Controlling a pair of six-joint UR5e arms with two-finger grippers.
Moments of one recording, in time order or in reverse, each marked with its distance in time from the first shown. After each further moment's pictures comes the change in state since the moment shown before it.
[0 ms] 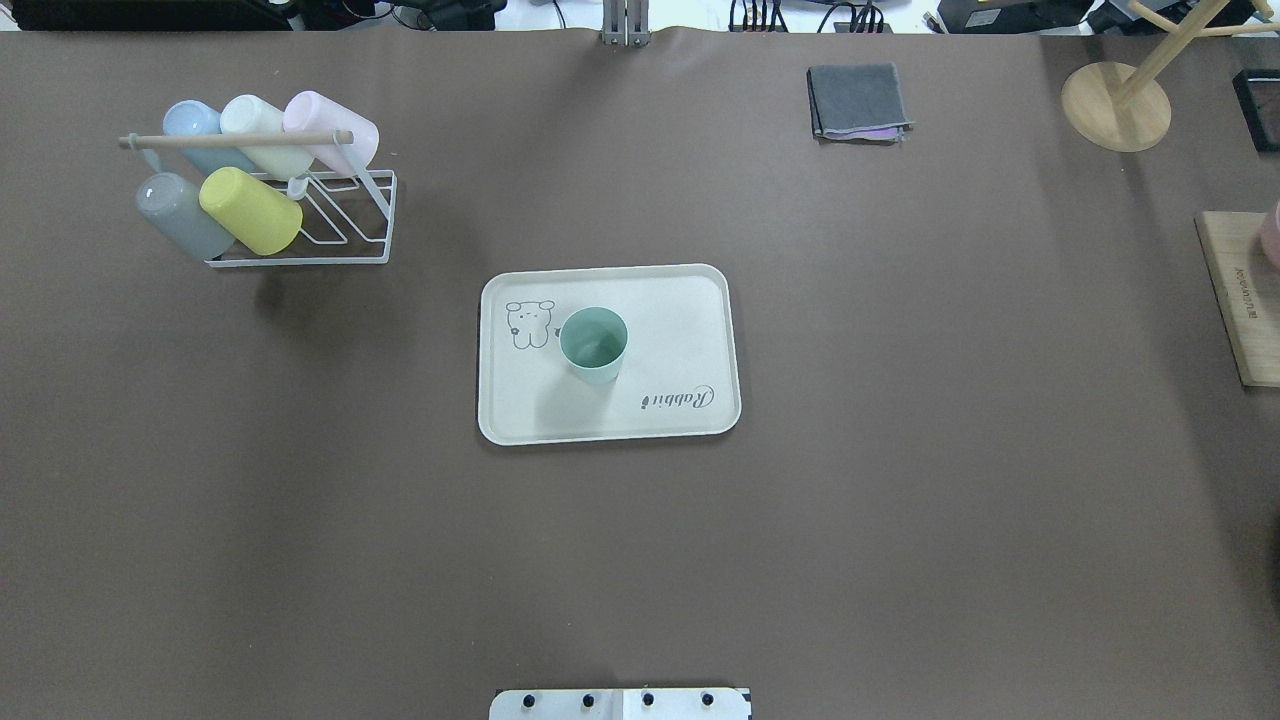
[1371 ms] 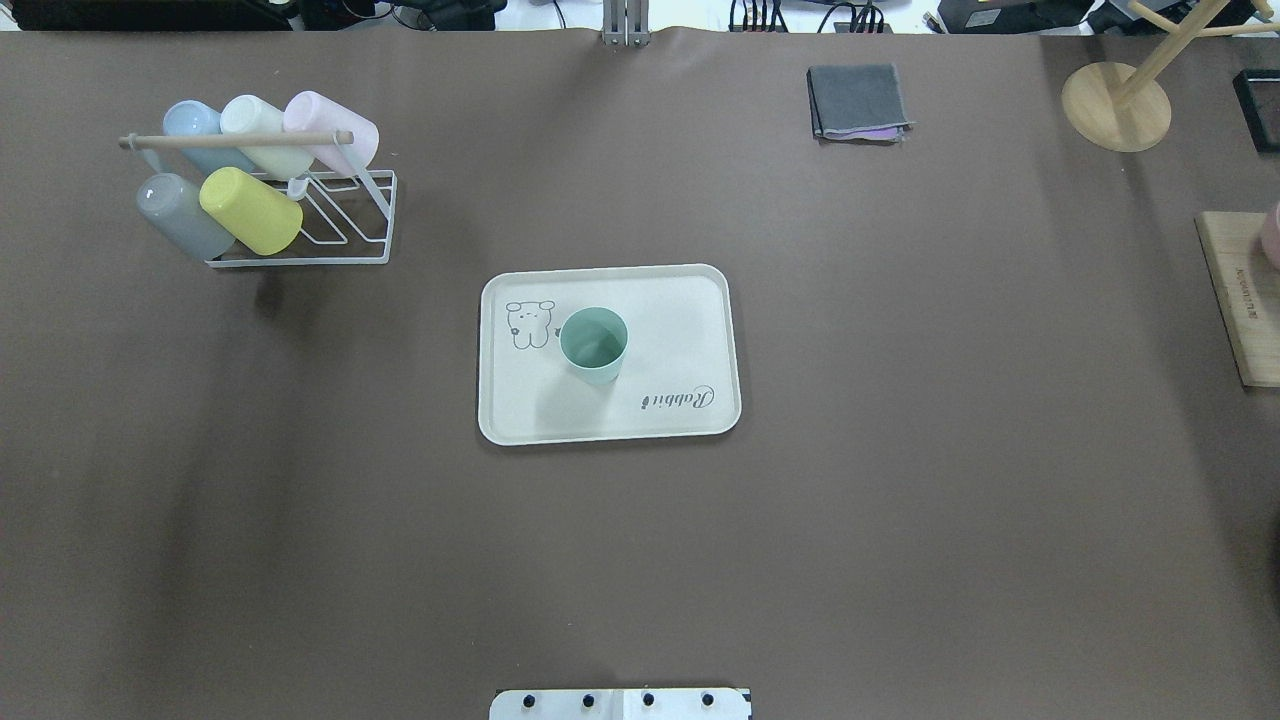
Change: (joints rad) left arm -0.132 0.375 -0.055 0.067 0.032 0.197; right arm 0.001 0.003 0.001 0.000 0.003 0.000
